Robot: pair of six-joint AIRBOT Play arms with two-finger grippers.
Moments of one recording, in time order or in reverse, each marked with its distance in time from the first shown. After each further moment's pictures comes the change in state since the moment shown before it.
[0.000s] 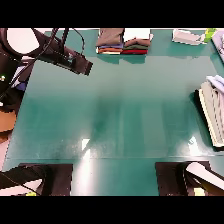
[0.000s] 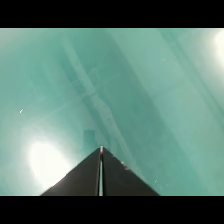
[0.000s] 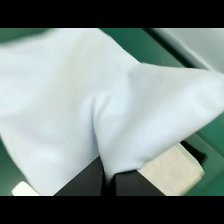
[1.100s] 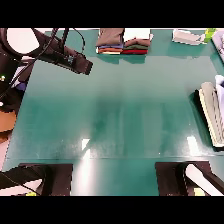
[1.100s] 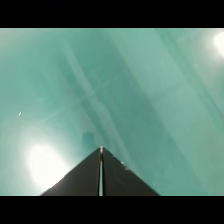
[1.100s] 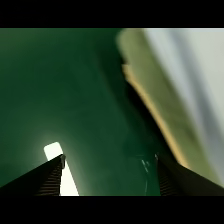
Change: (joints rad) left arm 0.000 0.000 0.000 -0.006 0.018 0.003; right arm 0.448 0.102 -0.219 0.198 -0.155 -0.031
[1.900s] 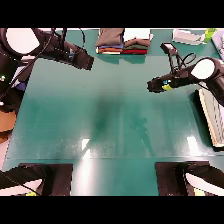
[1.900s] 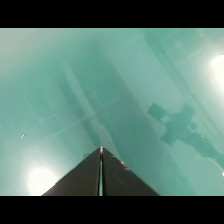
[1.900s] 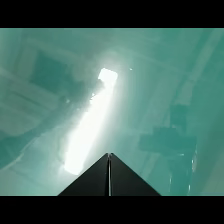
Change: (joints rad) left arm 0.000 0.000 0.000 0.000 0.081 0.000; right arm 0.731 -0.173 0.011 0.077 -0.100 -0.021
